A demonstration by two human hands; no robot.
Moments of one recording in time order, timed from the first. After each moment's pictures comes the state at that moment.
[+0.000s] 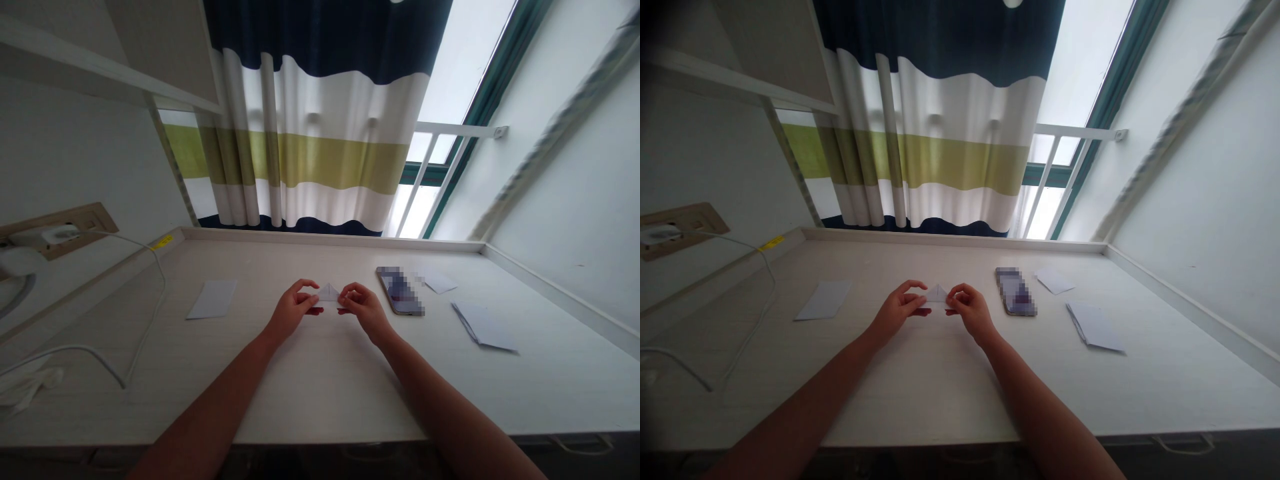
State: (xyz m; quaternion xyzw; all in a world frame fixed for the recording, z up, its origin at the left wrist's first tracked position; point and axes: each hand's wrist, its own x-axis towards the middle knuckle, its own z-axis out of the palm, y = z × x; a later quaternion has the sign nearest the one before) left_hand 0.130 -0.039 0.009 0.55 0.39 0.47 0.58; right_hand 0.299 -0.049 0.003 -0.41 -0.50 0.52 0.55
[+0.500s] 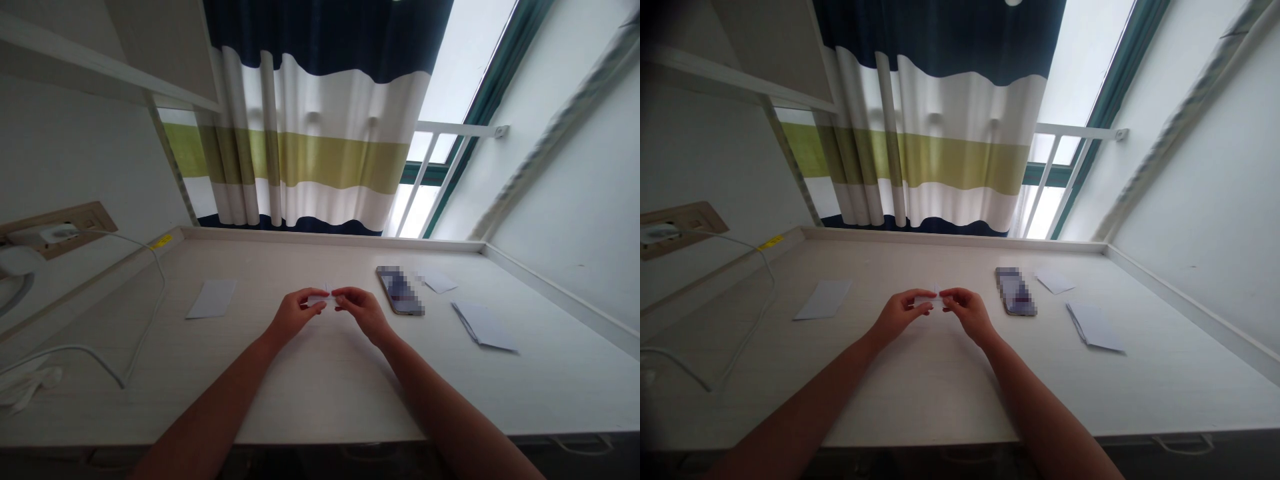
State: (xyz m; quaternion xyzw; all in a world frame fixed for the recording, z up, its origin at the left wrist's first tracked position) left_hand 0.129 -0.038 0.003 0.64 0.38 0.46 0.48; right_hand 0.298 -0.050 0.005 -0.41 -0.54 0.51 0.53
